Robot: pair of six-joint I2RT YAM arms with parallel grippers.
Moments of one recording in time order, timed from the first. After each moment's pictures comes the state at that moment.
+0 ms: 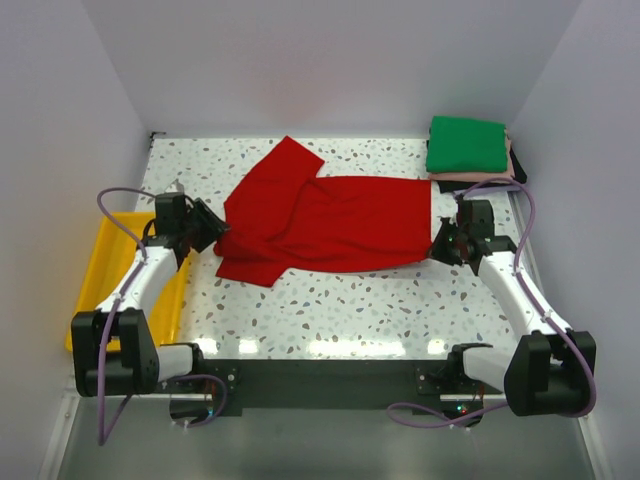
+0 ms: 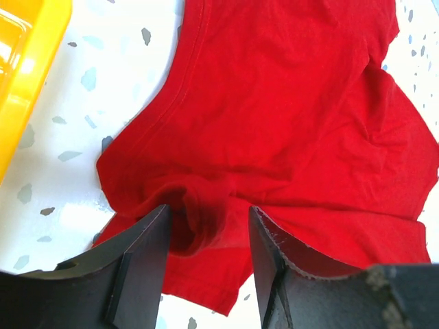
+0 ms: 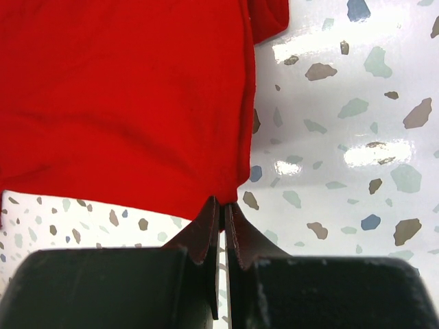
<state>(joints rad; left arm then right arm) 0.05 1.25 0.73 -0.23 0.16 -0.68 0.05 1.17 0.79 -0.54 -0.10 0.43</state>
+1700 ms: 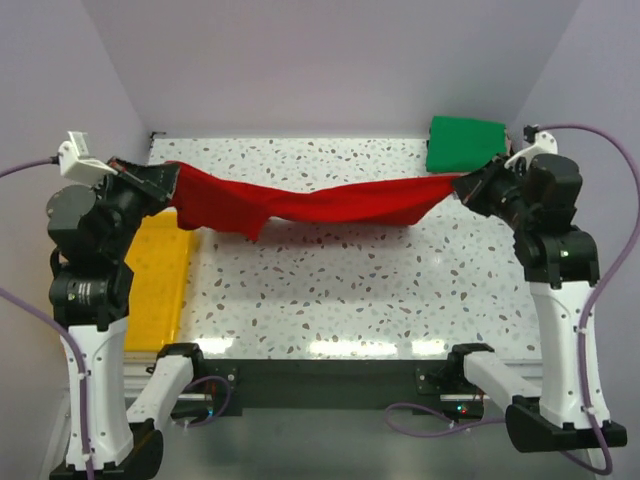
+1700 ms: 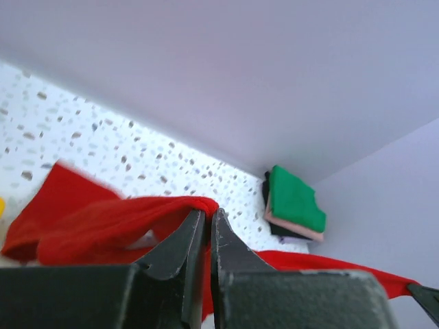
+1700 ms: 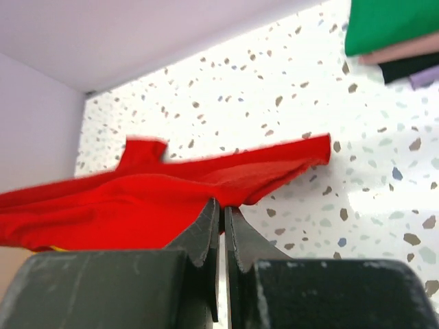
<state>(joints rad) 0.05 0.82 1.31 -0.57 0.15 -0.71 0.05 0.99 1.42 -0.80 -0.15 0.52</state>
